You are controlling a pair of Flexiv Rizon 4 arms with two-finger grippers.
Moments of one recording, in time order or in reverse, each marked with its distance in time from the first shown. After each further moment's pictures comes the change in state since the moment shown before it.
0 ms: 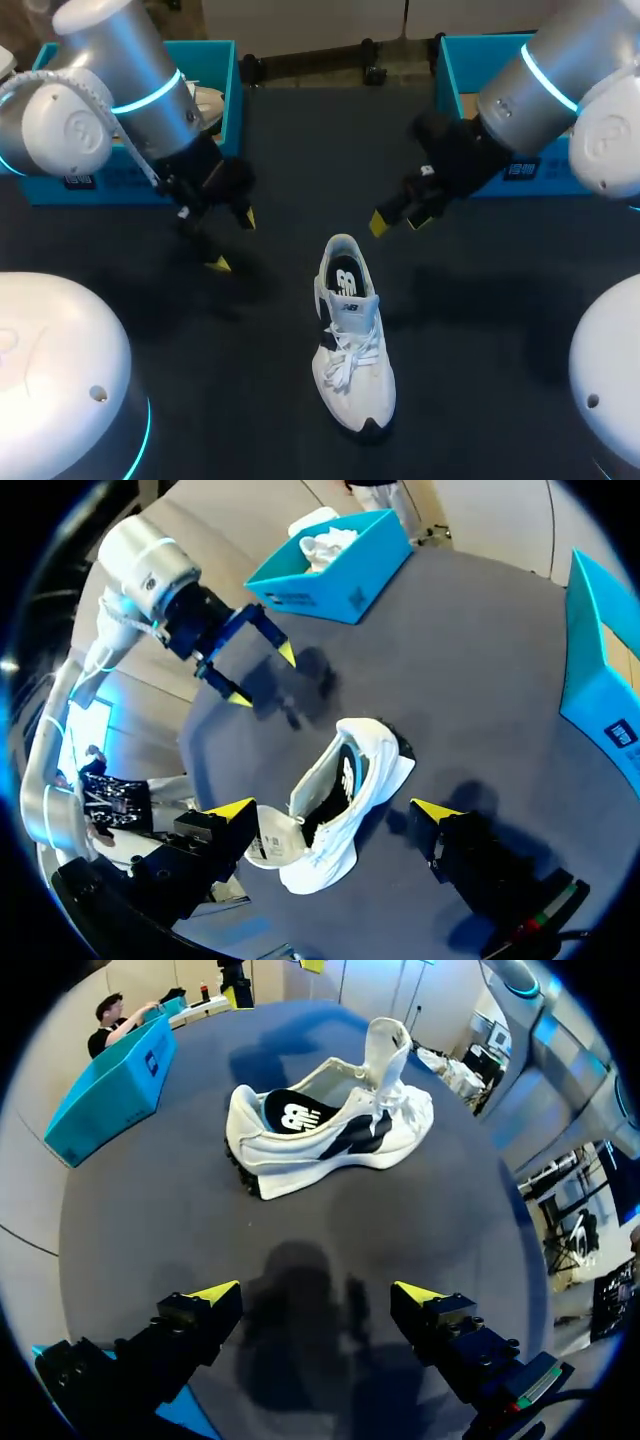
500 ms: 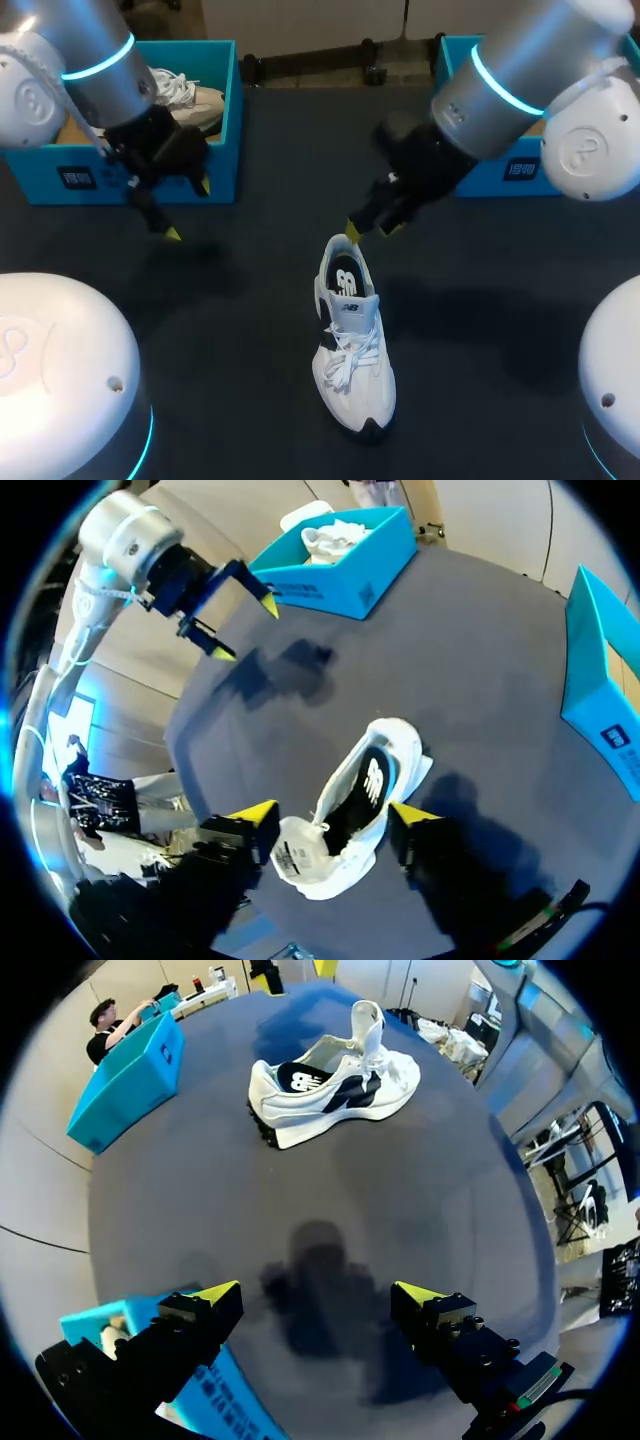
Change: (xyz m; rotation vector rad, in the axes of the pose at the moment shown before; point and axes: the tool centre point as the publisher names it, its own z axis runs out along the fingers) left arm -0.004 0.053 -0.064 -0.118 -0.079 0.059; right arm 0.040 0.002 0.016 0.040 -0.083 0.013
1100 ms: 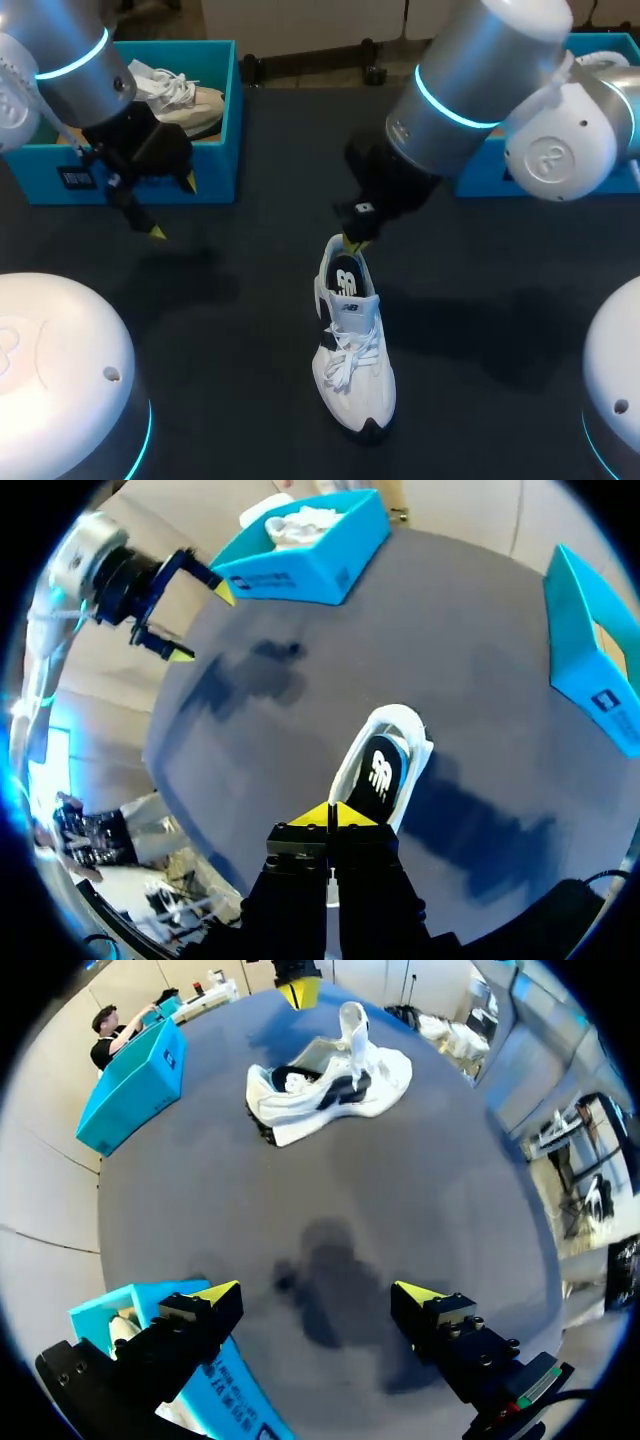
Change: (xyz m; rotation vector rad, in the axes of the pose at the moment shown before) left arm 0.011 0.009 -0.011 -0.027 -0.033 0.042; right arm 0.014 0.004 0.021 0.019 -0.122 0.148
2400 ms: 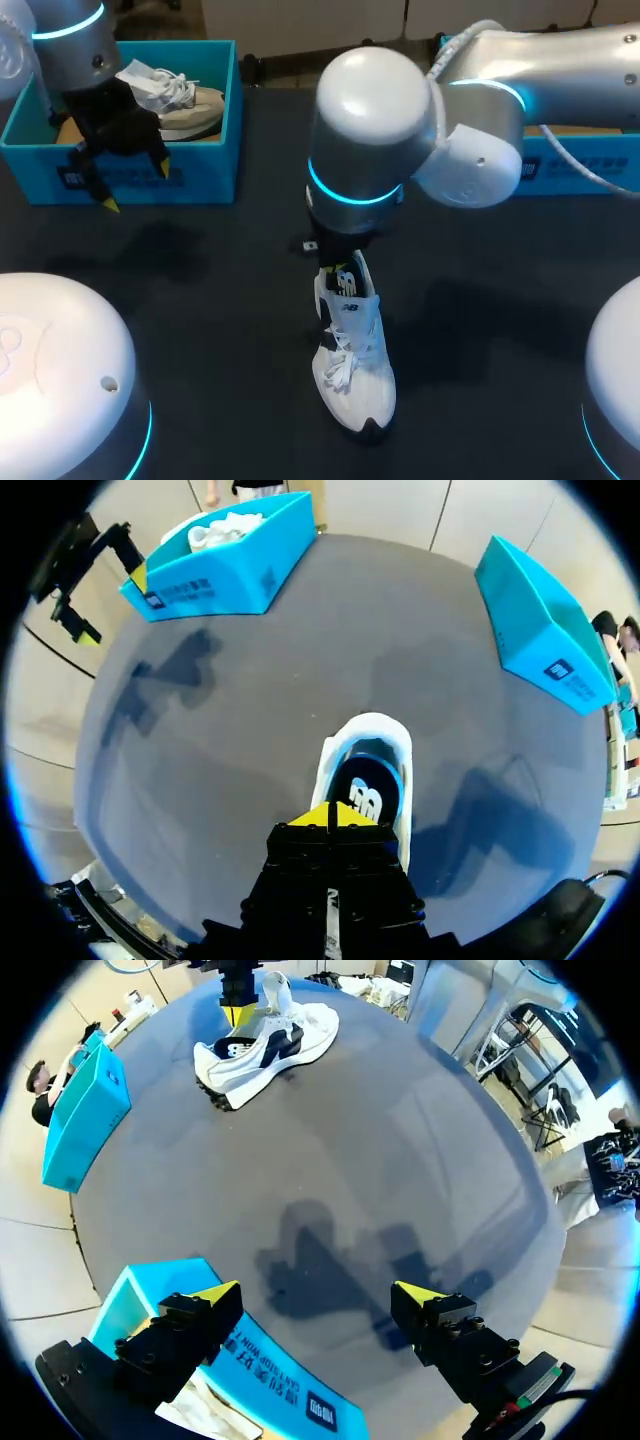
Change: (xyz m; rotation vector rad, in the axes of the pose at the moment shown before) left arm -0.020 0.067 -0.015 -0.071 0.130 0.287; right arm -0.006 0.011 0.067 -0.116 -0.372 0.145
